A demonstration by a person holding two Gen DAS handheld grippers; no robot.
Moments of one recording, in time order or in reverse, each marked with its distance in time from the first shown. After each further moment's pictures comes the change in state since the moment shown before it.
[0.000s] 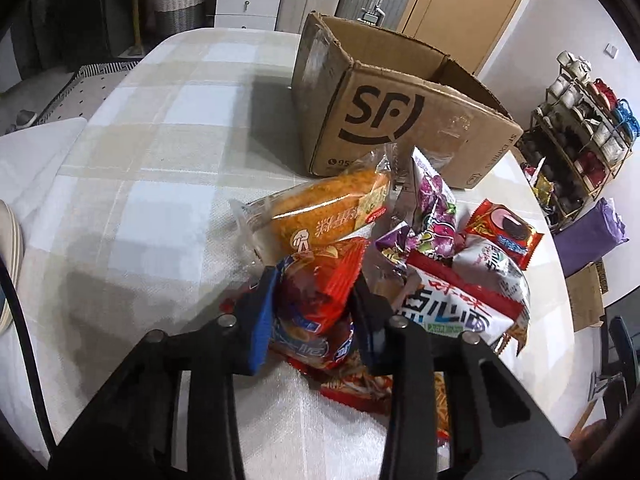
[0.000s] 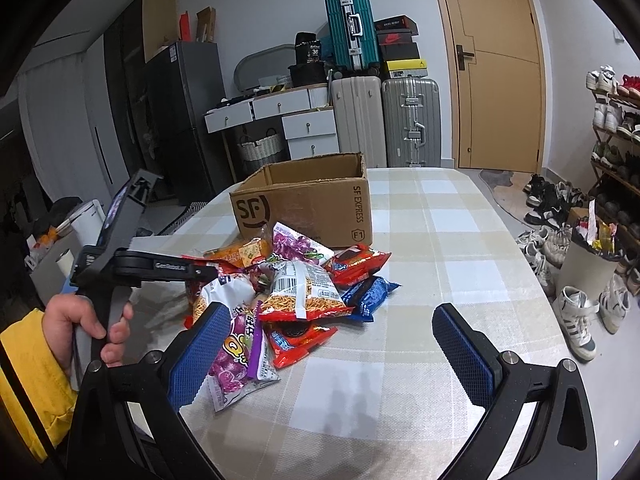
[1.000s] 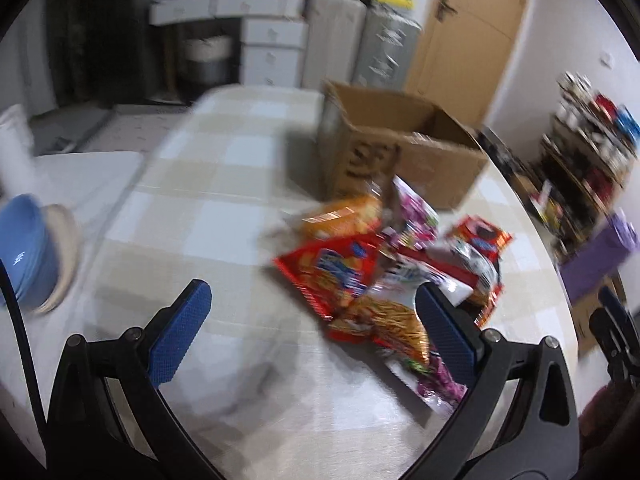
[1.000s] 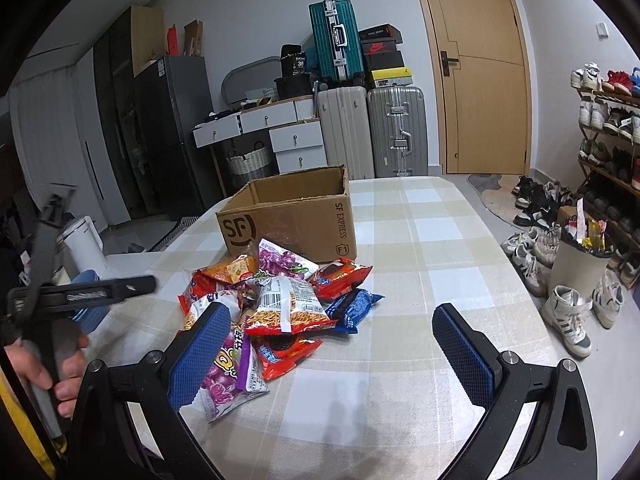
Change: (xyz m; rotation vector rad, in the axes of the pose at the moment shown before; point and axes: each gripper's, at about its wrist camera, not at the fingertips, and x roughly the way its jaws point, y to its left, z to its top) left arm -0.087 -0.015 -0.041 0.042 -0.210 0.089; right arm -0.012 -0.008 0.004 0.033 -0.046 -0.032
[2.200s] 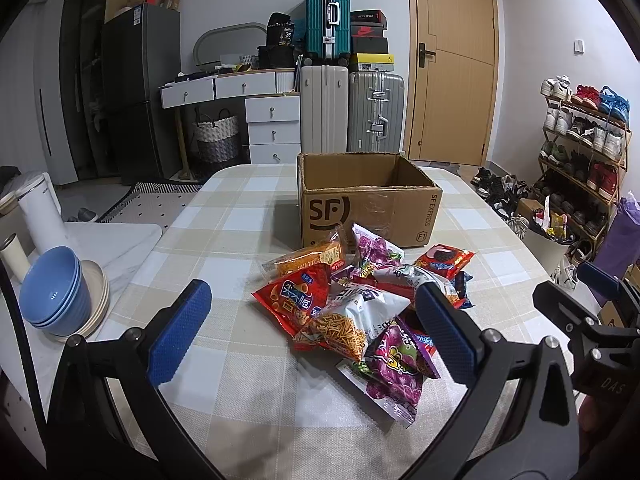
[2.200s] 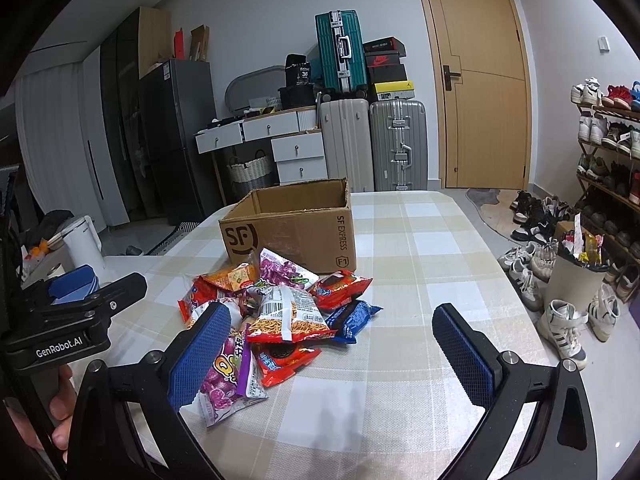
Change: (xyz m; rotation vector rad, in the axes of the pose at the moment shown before) left arm -0.077 -0.072 -0.040 0.106 -0.269 0.140; right arm -0.006 0.005 0.000 -0.030 -0.049 -0.010
